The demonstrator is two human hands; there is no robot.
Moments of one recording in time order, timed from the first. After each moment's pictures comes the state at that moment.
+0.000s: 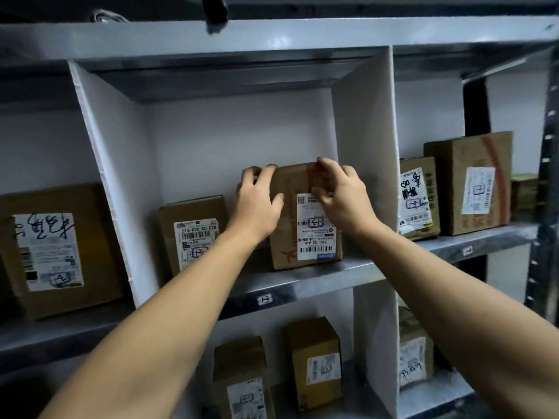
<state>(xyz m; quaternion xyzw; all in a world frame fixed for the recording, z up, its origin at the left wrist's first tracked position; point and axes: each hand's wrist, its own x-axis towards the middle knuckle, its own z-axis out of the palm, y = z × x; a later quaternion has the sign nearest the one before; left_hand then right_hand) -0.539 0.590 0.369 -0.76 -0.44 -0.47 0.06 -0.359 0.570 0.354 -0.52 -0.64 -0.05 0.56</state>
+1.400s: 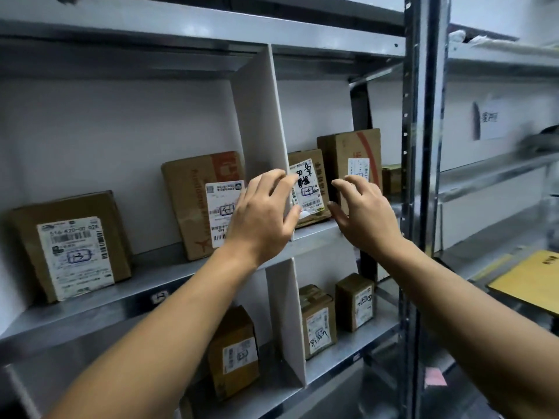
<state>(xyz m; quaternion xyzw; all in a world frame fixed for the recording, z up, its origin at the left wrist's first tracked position) -0.400 0.507 0.322 -0.85 -0.23 -0.46 0.15 -0.190 0.458 0.289 -0.64 -0.57 -0.31 0.40</state>
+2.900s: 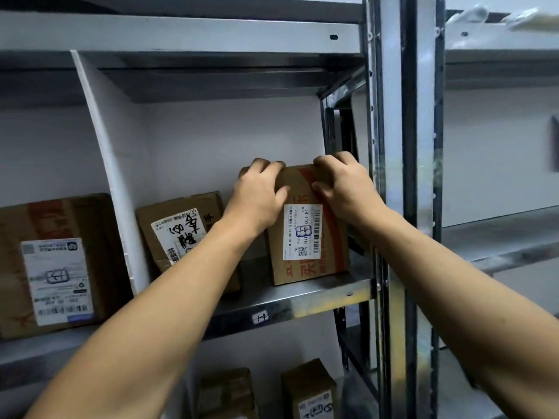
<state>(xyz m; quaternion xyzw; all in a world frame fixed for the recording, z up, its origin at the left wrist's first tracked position) -0.109 0.616 0.395 -0.79 -0.42 -0.43 0.13 0.073 0.599 0.387 -0.54 -0.68 -0.18 0.46</state>
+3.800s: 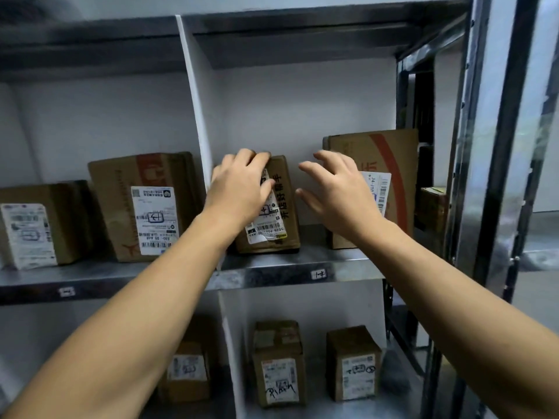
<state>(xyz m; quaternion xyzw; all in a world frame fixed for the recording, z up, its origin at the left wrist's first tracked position) -0.233 0.579 0.364 -0.72 -0.54 -0.35 0.27 -0.040 0.590 0.335 -0.43 -0.75 -0.25 0.43</state>
